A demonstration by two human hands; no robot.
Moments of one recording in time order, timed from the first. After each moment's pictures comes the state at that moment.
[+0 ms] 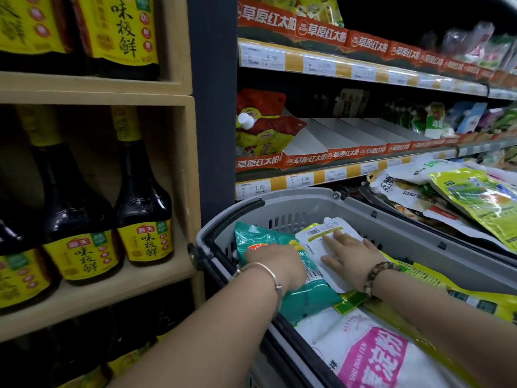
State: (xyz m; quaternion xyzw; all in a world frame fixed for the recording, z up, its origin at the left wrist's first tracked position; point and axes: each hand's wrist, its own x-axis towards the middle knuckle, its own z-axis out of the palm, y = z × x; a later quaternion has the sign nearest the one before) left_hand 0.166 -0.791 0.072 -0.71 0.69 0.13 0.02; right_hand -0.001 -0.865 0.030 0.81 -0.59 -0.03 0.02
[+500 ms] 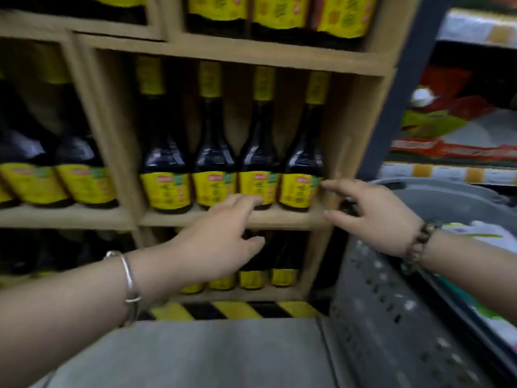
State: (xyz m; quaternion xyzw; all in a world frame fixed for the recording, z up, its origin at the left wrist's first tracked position) left_hand 0.377 -0.572 0.075 -0.76 0.60 0.04 -0.25; right_hand 0.192 -0.735 0.108 0.95 -0.25 0.20 -0.06
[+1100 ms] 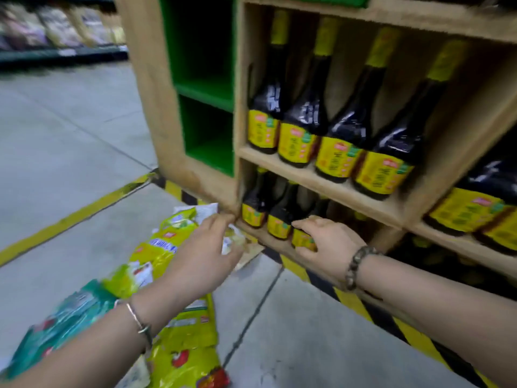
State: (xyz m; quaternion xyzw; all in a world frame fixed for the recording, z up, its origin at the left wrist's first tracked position) left_hand 0.570 -0.203 -0.016 -0.92 0.23 -0.02 -0.32; right_hand 0.532 -0.435 0.002 1.00 0.04 0.01 -0.05
